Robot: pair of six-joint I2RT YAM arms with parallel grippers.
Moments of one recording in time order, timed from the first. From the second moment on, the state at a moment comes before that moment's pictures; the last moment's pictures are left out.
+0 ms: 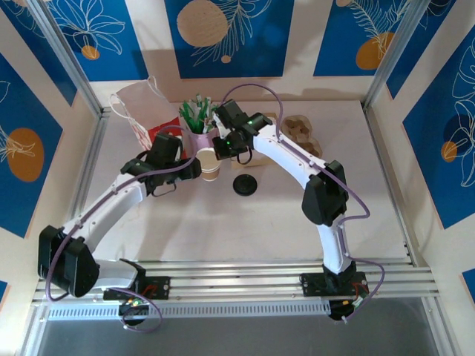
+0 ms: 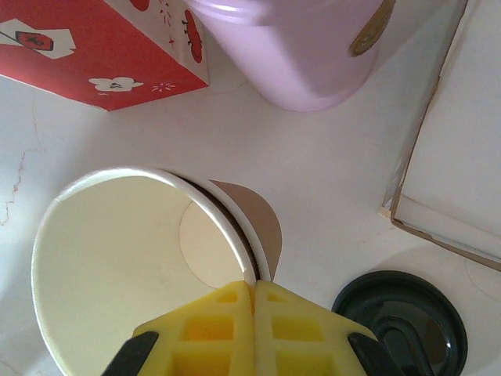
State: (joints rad) left arm -0.46 1.33 1.09 -0.63 0.01 -0.52; right arm 0.69 2.07 1.99 -0.94 -0.13 0.31
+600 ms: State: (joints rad) left arm -0.49 1.44 1.14 -0.62 -0.05 -0.56; right arm 0.72 2.07 1.96 -0.91 -0.13 0.27
